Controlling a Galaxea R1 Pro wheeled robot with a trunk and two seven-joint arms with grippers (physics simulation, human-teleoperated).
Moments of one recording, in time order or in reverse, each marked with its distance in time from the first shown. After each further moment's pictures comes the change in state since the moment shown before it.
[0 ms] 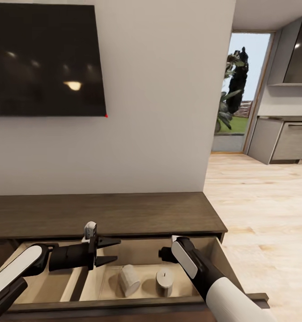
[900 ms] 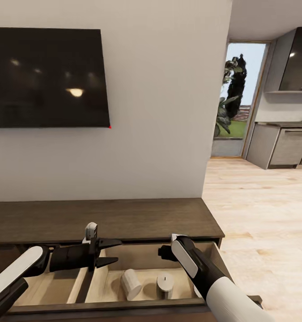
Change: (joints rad) left arm 0.000 -0.001 -0.009 0.000 -0.002 0.000 0.001; right arm 0.000 -0.002 0.000 -0.020 0.000 -0.001 0.003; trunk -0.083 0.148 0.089
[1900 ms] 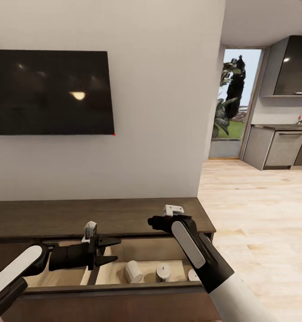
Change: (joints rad) left arm 0.000 0.001 0.009 -0.004 0.000 0.000 0.000; right arm 0.007 -0.009 -0.007 -0.454 -0.009 0.069 -0.017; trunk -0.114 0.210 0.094
